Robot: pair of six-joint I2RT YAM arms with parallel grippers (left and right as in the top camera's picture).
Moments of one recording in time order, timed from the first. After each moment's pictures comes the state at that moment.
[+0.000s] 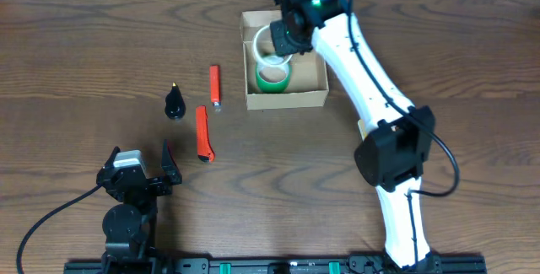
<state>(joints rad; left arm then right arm) -0.06 0.01 0.07 -0.22 -0.16 -0.09 0.48 2.31 2.30 -1.19 0.09 0.22</state>
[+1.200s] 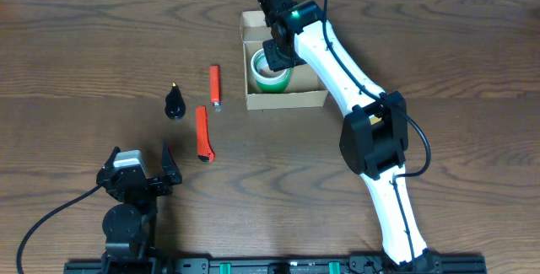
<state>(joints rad) -0.06 0.01 0.07 -0.22 -0.16 -0.09 0.48 2.45 2.30 -1.16 0.09 0.22</state>
